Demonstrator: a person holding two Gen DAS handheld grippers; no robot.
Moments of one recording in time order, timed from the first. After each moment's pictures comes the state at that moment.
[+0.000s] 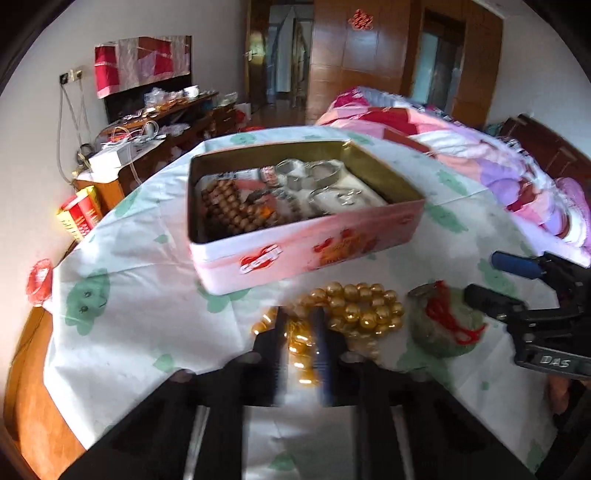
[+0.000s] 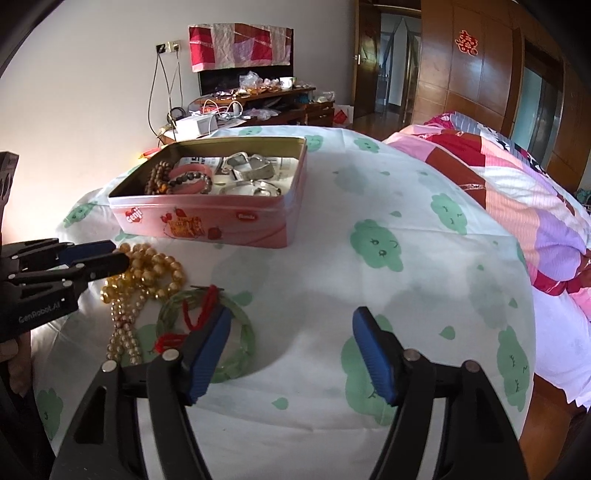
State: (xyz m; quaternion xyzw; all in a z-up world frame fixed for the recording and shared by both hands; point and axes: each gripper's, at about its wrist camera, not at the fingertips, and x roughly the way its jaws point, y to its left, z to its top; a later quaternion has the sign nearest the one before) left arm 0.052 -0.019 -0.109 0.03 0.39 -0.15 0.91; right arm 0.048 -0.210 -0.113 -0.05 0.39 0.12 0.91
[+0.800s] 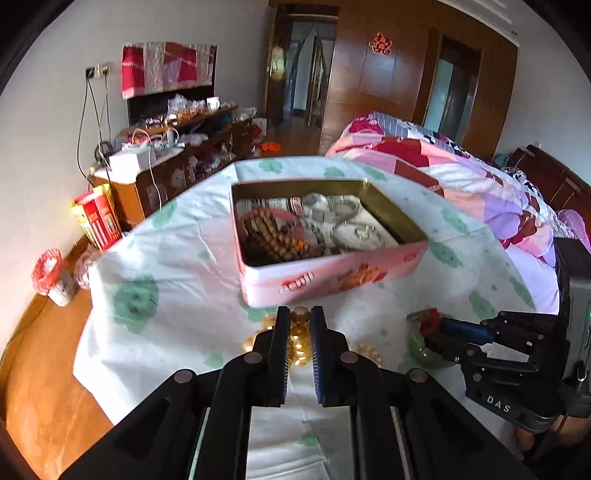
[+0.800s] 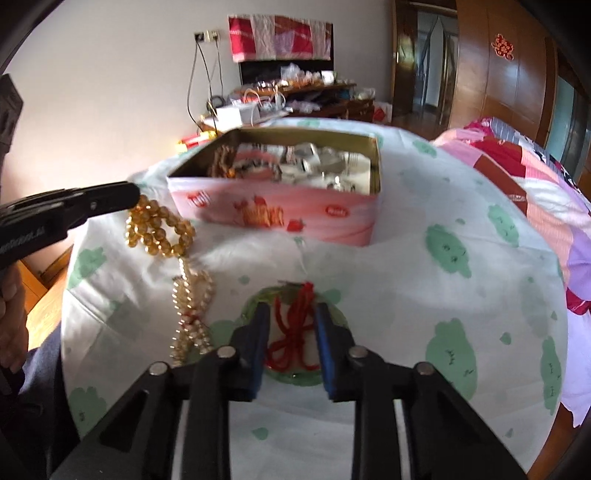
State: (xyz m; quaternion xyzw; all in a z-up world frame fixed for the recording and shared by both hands) left arm 0.043 0.008 -0.085 -0.01 0.37 -0.12 0.92; right arm 0.043 -0.167 -0.120 -0.06 0.41 0.19 0.89
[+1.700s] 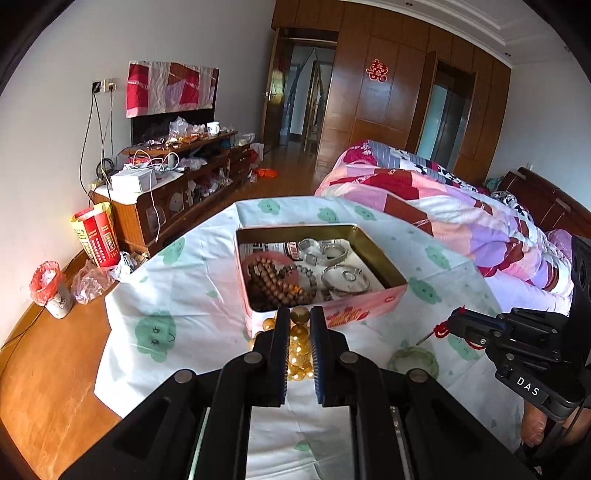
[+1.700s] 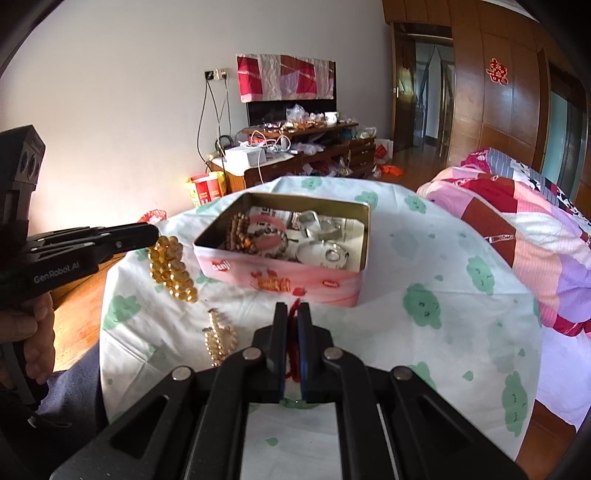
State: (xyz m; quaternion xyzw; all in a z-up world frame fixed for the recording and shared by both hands) left arm 0.027 0.022 -0.037 -0.03 0.32 -0.13 0.94; right arm 0.027 -0.173 -0.058 -0.05 0.33 0.20 0.92
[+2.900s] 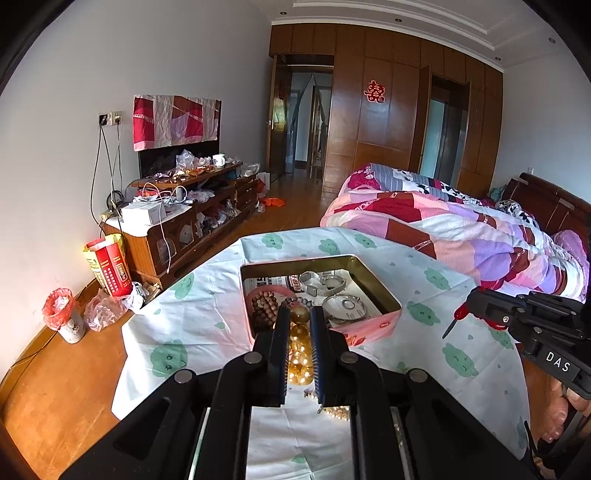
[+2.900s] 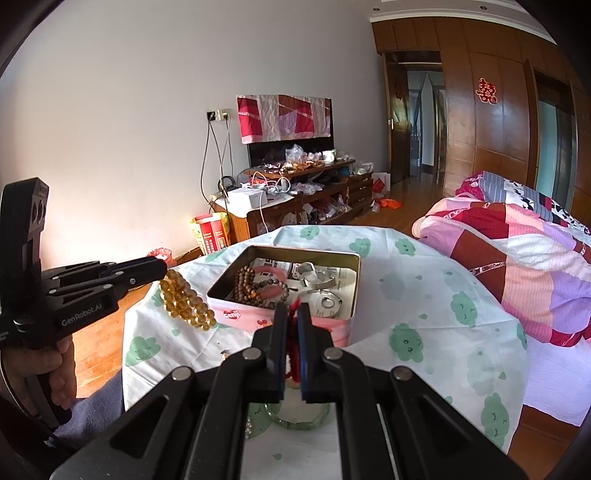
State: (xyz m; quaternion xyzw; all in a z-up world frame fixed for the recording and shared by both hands) left arm 0.015 0.012 -0.018 -0.01 0.26 -0.11 0.96; right arm 0.016 -0.193 -0.021 -0.02 0.26 0.21 0.94
